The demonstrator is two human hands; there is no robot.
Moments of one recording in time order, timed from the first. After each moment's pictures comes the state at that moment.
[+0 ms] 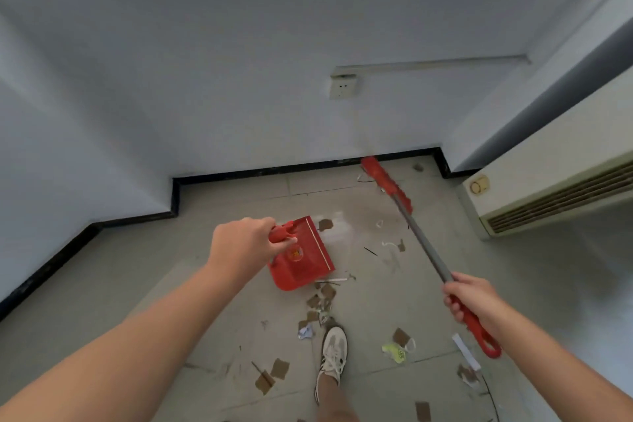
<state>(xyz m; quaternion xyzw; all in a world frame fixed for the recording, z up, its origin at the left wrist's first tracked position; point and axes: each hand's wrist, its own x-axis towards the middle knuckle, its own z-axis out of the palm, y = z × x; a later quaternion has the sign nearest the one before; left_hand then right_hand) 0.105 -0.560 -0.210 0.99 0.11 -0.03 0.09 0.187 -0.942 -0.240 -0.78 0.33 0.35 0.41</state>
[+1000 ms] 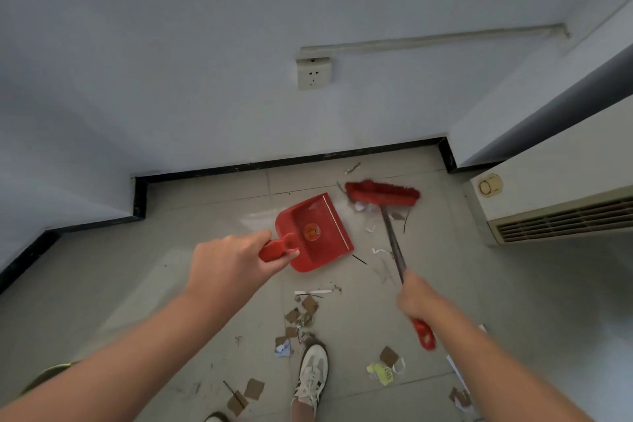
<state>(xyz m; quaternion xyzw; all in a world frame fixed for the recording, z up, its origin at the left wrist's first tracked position) 0.241 -0.630 -0.256 0.99 0.09 -0.02 0.10 0.334 -0.929 -0.389 -0.88 0.09 0.46 0.11</state>
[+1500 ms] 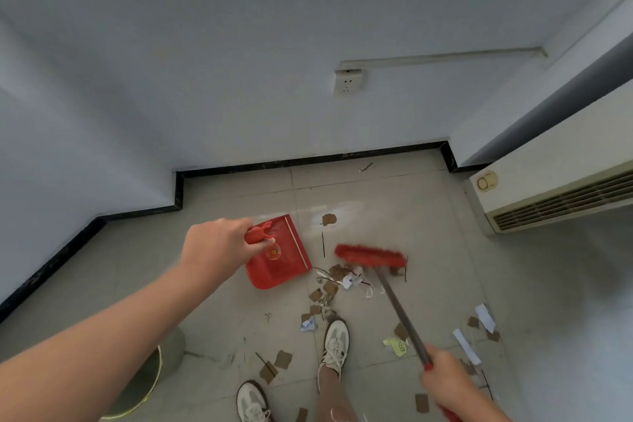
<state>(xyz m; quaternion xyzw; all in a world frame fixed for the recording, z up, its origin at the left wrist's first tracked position) 0.107 -0.522 -0.202 0.99 0.12 -0.05 0.10 0.091 -0.937 -0.276 -0.88 0.07 0.47 0.07</state>
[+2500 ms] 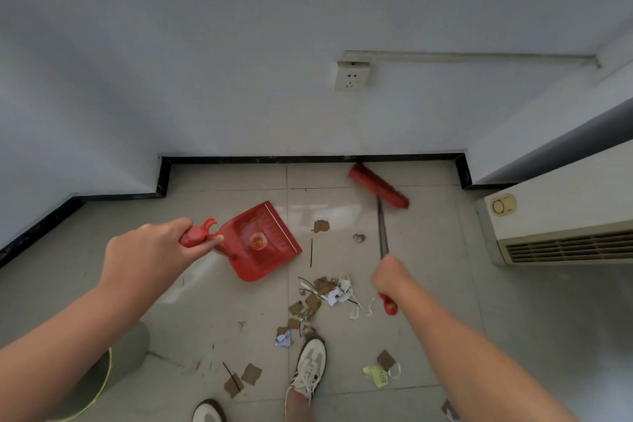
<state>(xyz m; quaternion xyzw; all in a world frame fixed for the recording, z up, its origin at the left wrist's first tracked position) 0.146 -0.527 -0.241 0.97 0.23 -0.01 0.04 0.316 -0.844 -0.370 -0.87 0.07 0.48 0.08</state>
